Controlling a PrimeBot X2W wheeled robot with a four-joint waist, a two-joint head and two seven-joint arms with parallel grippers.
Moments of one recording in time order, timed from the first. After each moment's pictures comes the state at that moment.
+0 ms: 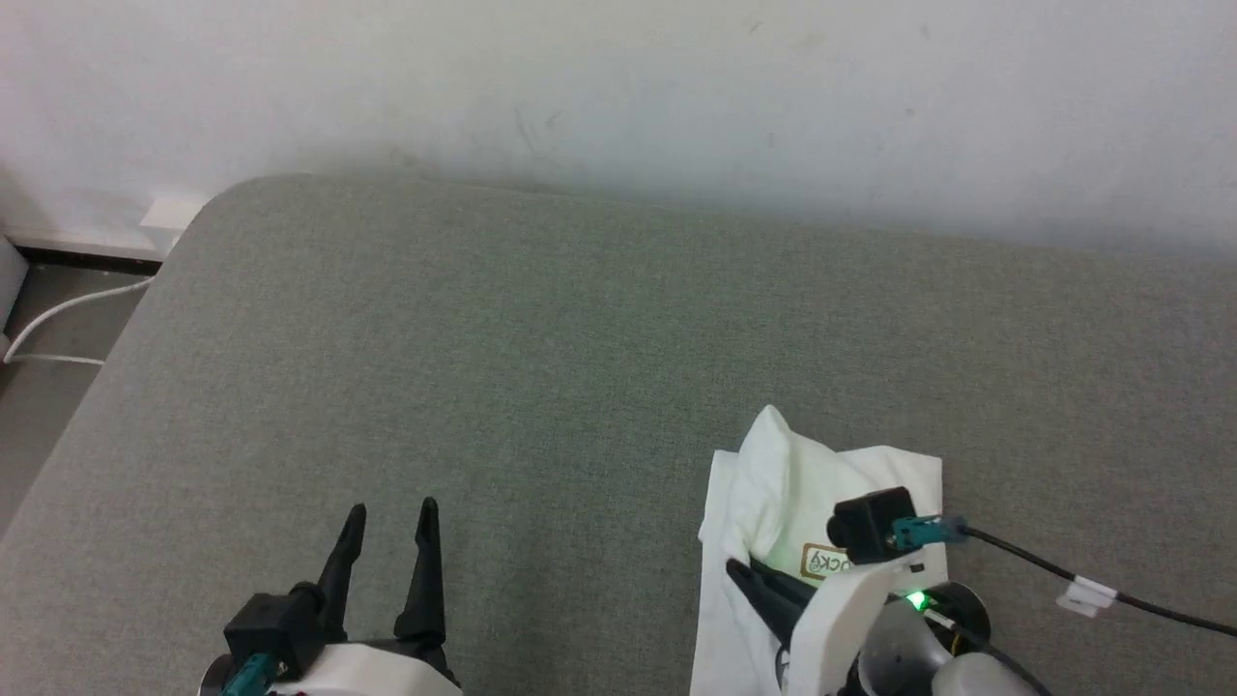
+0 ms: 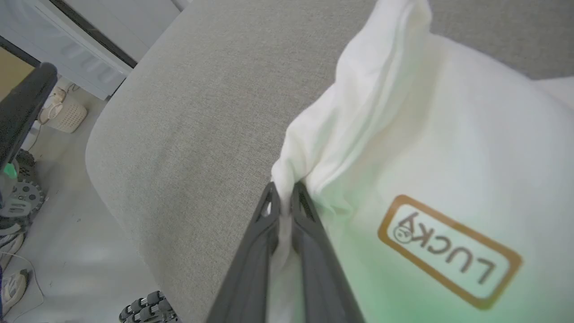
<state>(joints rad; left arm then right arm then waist) 0.08 0.05 -0.04 0.13 -0.26 -0.05 -0.26 -0.06 -0.05 0.32 0.17 0.47 0.13 0.38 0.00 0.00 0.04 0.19</state>
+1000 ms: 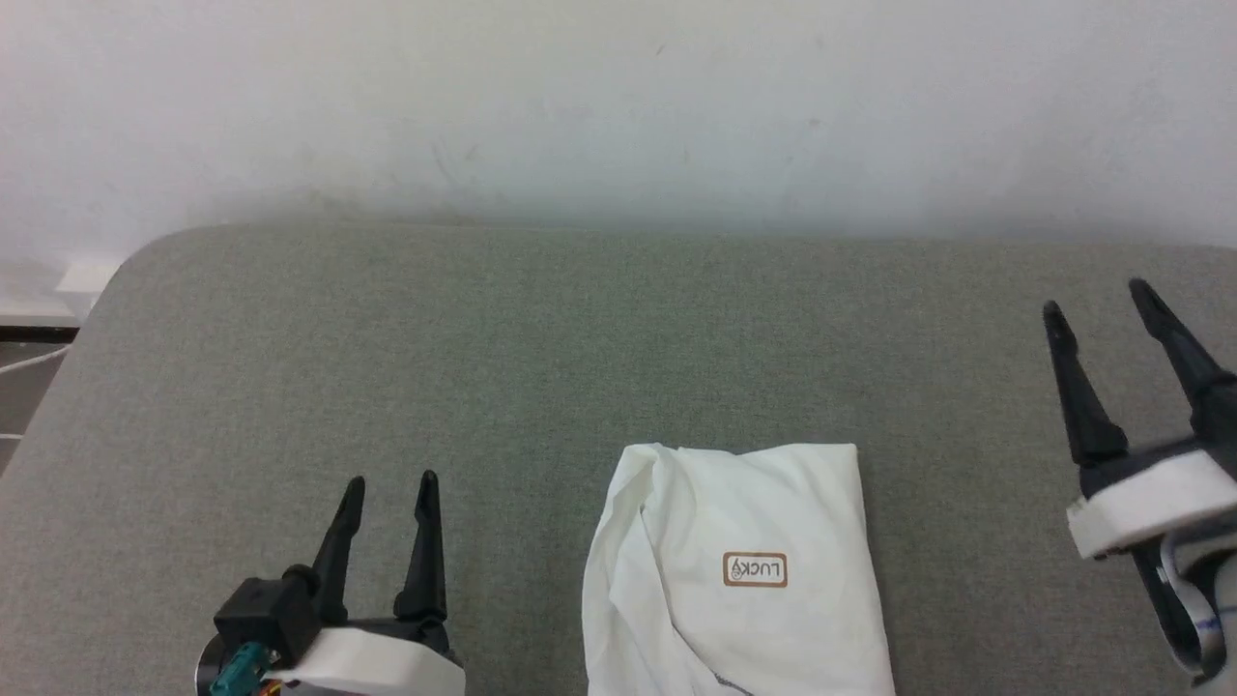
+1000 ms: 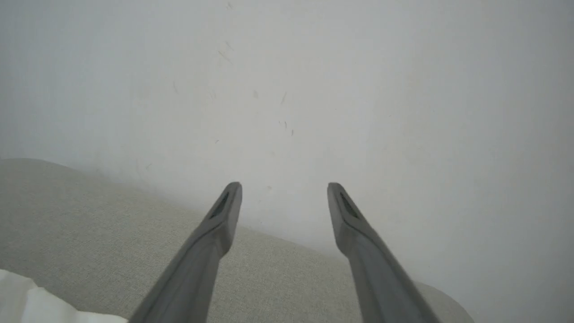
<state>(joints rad) 0.06 0.05 -0.05 0.08 -0.28 -0.05 -0.26 -0.20 -0.33 0.04 0.07 0.14 0.13 -0.11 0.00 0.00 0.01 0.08</state>
